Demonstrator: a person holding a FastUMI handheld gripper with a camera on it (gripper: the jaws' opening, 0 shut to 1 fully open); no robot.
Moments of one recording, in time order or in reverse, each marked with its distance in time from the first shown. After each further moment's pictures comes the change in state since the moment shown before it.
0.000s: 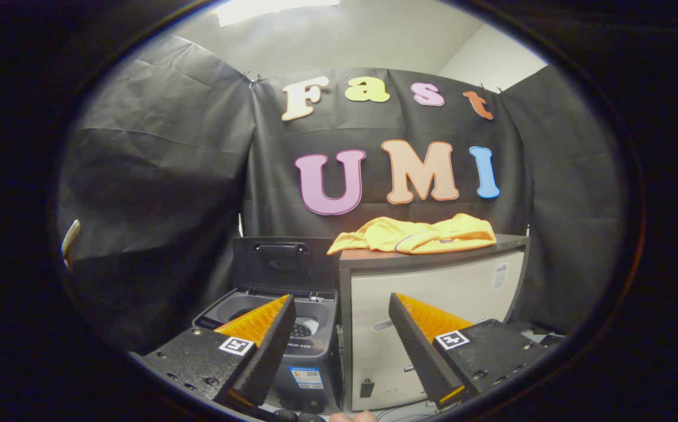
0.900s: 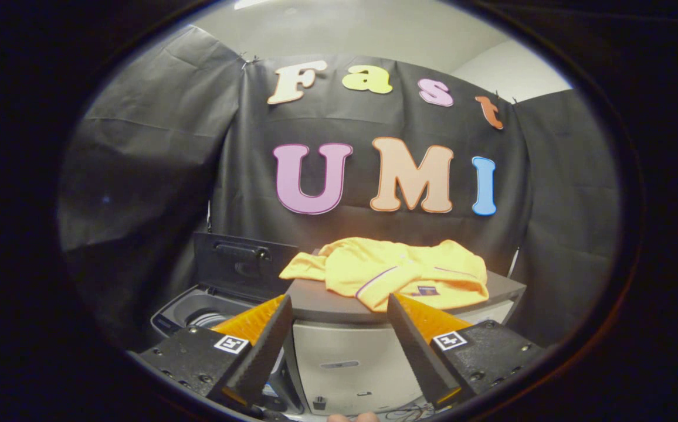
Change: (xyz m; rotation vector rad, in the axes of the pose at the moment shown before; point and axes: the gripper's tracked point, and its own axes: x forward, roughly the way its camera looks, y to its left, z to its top) arm 0.089 -0.058 0.050 -0.092 0.062 -0.053
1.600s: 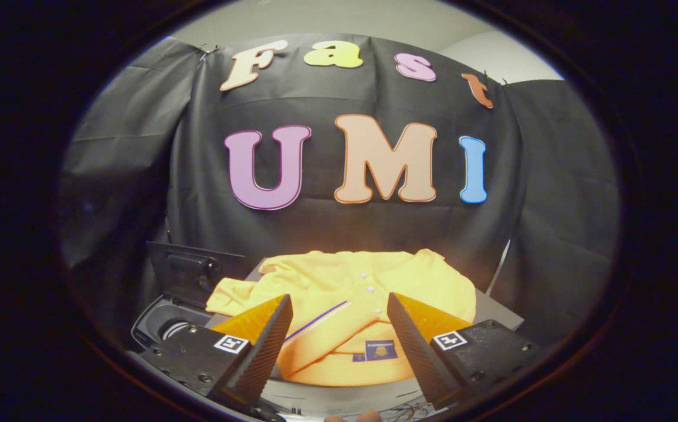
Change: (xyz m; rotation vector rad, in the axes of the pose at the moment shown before) arm 0.097 -0.084 0.007 0.047 0.136 -0.080
